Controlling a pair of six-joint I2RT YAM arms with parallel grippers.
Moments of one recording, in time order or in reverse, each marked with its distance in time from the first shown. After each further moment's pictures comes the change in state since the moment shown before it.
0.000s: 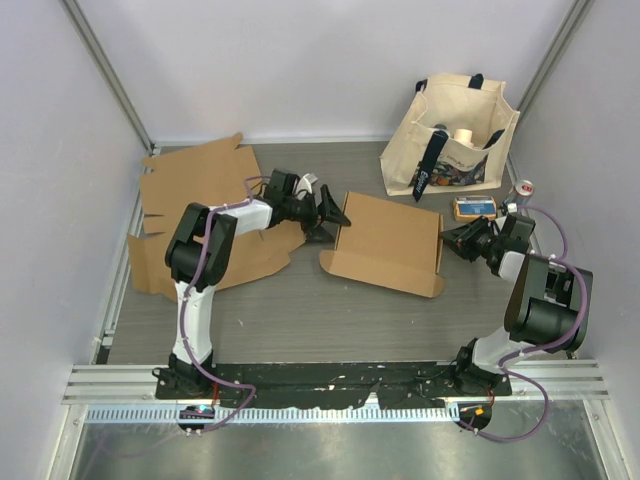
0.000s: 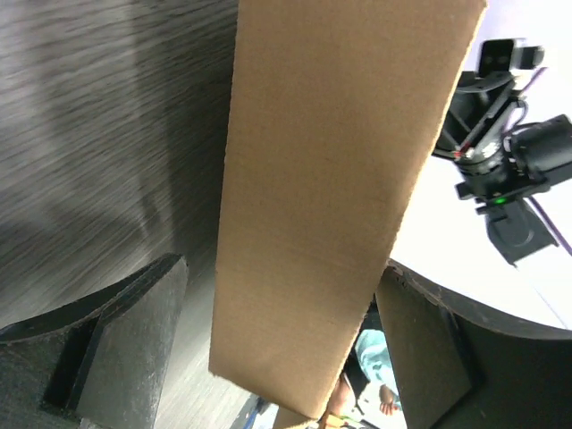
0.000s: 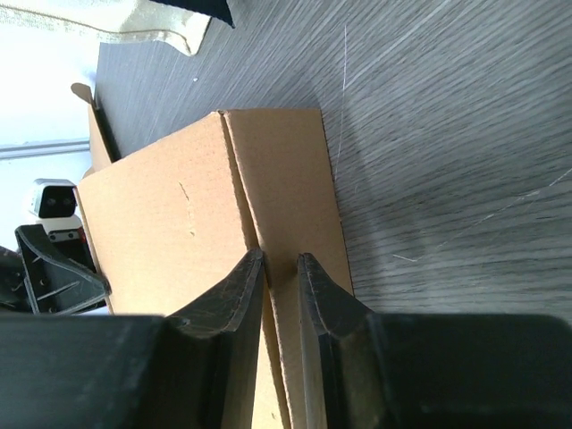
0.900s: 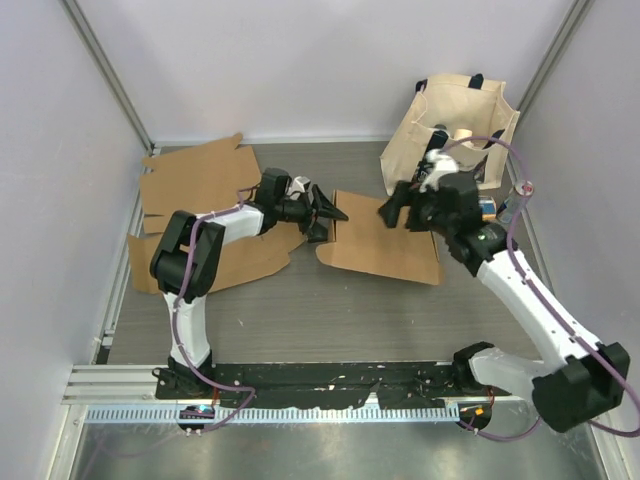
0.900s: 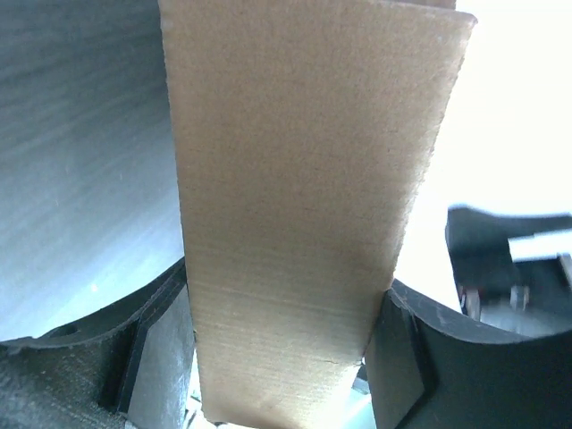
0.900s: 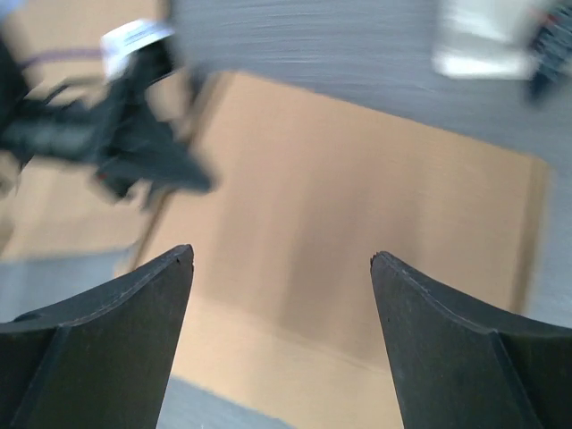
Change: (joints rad) left arm 0.010 -0.105 -0.156 0.241 0.105 -0.387; right arm 0.601 -0.410 0.380 -0.582 0.530 -0.278
